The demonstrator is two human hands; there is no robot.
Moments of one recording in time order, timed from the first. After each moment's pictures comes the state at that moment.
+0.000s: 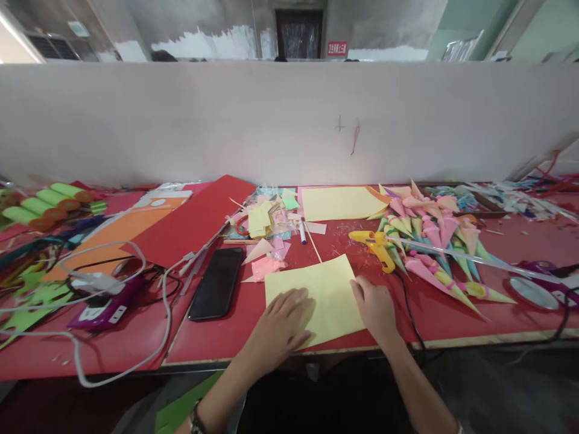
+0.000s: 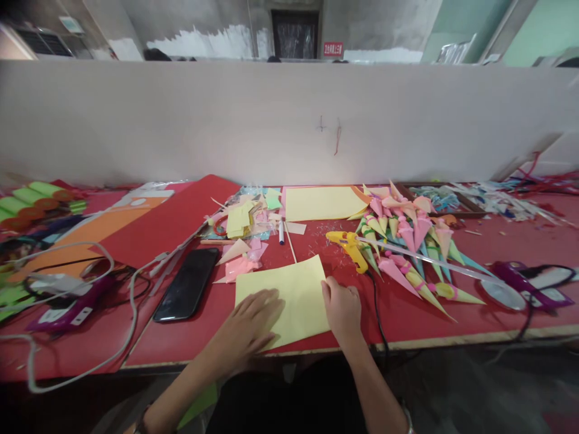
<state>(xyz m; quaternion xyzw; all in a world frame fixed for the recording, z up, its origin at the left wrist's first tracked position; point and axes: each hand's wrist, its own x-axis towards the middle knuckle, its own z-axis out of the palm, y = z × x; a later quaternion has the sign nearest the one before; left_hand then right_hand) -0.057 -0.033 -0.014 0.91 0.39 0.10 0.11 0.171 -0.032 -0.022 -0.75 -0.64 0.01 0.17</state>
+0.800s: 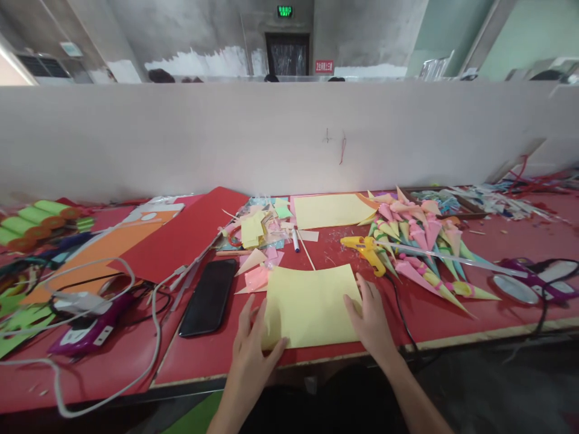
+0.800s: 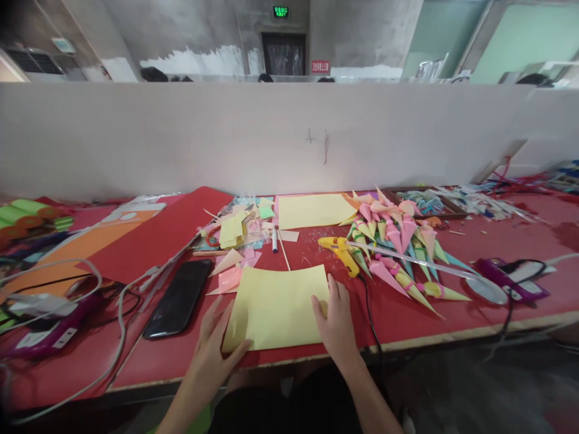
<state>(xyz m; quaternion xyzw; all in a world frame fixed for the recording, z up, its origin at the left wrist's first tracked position) -0.069 -0.054 -0.026 0.71 0.61 0.31 0.15 0.169 -0.045 -0.037 -0.69 -0.58 0.09 0.42</state>
